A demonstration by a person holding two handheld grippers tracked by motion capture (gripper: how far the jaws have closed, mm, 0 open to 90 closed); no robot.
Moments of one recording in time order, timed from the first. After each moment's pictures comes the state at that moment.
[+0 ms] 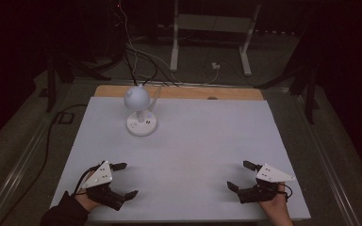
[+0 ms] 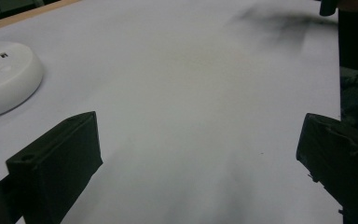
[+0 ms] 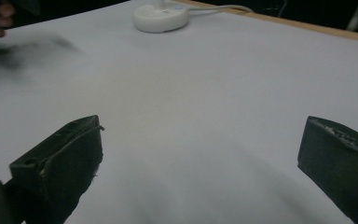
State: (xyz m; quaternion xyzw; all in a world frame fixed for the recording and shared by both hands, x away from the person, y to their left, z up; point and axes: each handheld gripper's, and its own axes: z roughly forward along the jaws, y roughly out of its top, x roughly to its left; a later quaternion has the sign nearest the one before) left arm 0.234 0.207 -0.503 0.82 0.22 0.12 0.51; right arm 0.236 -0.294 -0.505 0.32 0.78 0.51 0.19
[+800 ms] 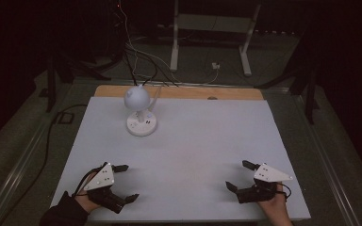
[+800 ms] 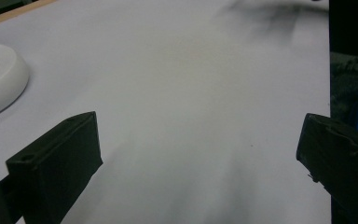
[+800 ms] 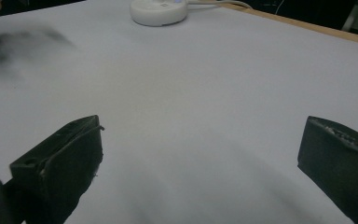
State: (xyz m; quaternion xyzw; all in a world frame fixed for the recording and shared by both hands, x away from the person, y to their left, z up) left arm 0.228 0.202 -0.501 0.84 0.20 0.12 0.49; right arm 0.236 -0.289 -0.502 0.32 0.79 0.49 0.19
